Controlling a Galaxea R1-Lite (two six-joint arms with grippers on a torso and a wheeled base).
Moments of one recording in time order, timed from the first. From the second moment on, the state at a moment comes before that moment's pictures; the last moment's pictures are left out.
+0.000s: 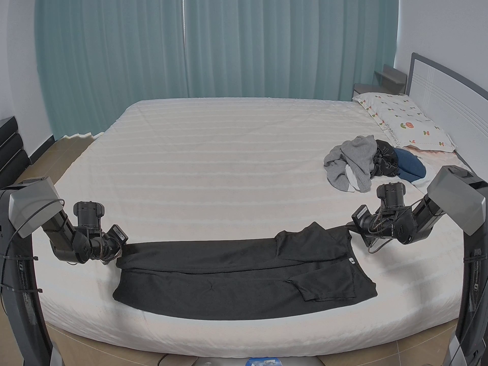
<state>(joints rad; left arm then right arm) 0.12 2.35 -0.91 -0.69 -0.10 -0.76 0.09 2.40 -1.15 -0.60 0.21 1.02</state>
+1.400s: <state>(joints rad) 0.19 2.30 -0.86 -0.68 -0.22 -0.78 0.21 2.35 -1.01 -0.69 0.29 0.50</state>
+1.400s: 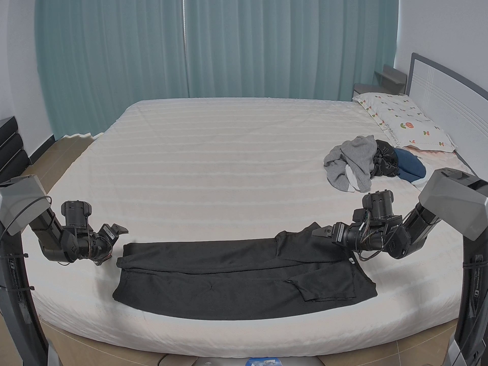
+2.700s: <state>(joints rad) 0.18 2.21 -0.78 -0.65 -0.23 -0.77 0.16 2.28 -0.82 -0.74 0.34 0.47</state>
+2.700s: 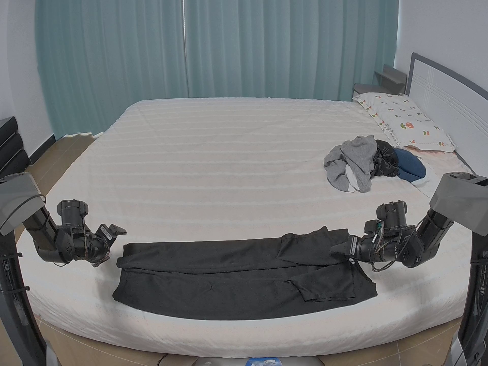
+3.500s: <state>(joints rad) 0.10 2.27 -0.89 -0.61 -0.25 -0.68 0.15 2.12 -0.73 -0.75 0.33 0.94</state>
